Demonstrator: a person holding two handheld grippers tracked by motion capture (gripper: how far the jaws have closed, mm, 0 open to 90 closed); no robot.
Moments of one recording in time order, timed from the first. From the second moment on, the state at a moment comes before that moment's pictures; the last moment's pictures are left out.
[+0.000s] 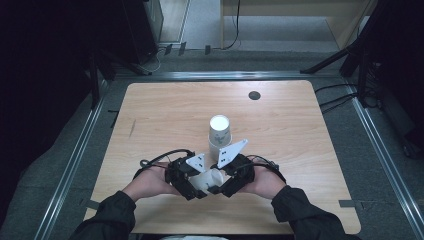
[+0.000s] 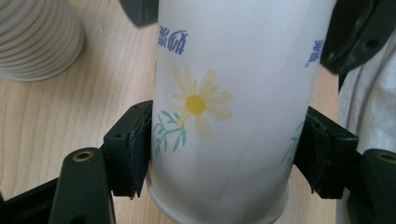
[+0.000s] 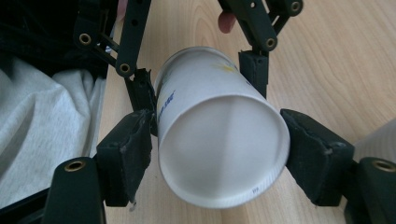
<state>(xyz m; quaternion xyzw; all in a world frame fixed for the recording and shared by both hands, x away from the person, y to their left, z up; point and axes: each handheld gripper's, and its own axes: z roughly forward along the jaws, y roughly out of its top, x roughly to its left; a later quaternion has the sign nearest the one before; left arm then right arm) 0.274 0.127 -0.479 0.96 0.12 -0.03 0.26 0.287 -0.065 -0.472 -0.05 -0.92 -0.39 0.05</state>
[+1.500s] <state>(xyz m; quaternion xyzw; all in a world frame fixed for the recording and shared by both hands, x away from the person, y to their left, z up) 0.276 0.160 -0.458 0.89 0.18 -0.01 0.42 0.303 -0.100 -0.435 -0.07 -0.86 -0.49 0.07</state>
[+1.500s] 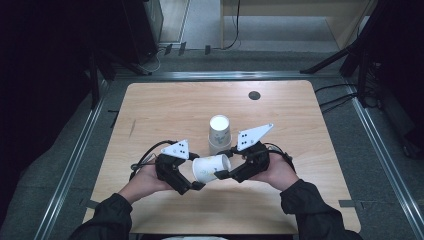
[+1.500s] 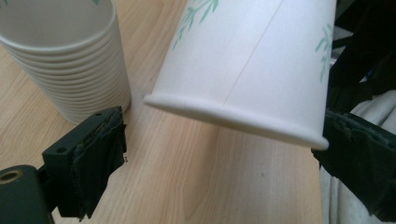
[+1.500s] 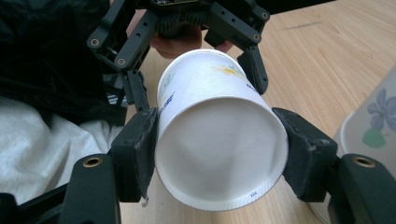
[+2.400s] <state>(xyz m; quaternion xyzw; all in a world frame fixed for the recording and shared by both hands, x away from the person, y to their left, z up) 0.275 0.166 -0.453 0.87 0.16 -0.04 0.46 0.304 -0.087 -0.436 -0.07 -0.85 -0.51 0.10</state>
